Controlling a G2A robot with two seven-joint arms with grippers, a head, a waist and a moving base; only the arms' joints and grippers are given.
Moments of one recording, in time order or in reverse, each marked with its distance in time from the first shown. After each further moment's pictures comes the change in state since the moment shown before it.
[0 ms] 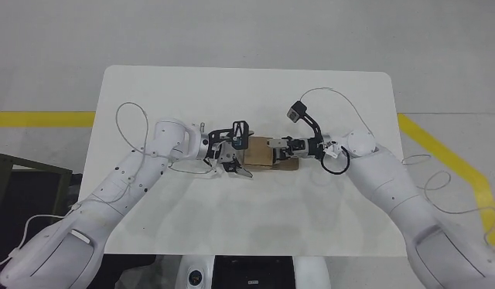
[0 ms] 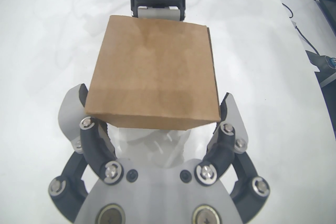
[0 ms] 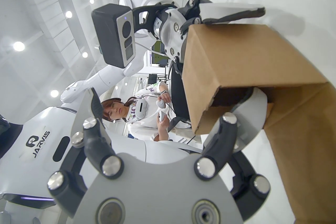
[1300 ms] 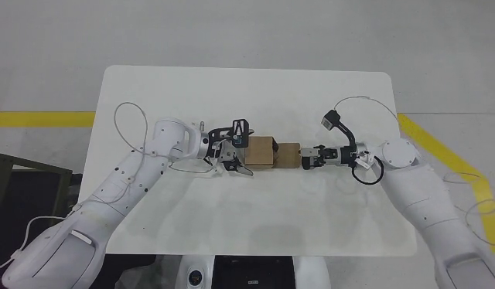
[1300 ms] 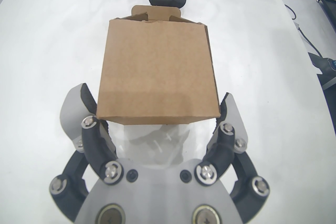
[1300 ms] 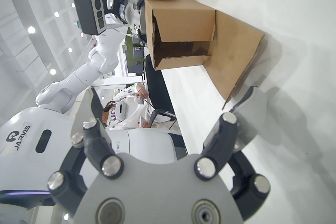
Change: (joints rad) left arm 0.013 -0.009 -0.029 -0.008 0.003 0.000 -0.020; right arm -0.182 0.147 0.267 -0.149 -0.248 0.090 0.023
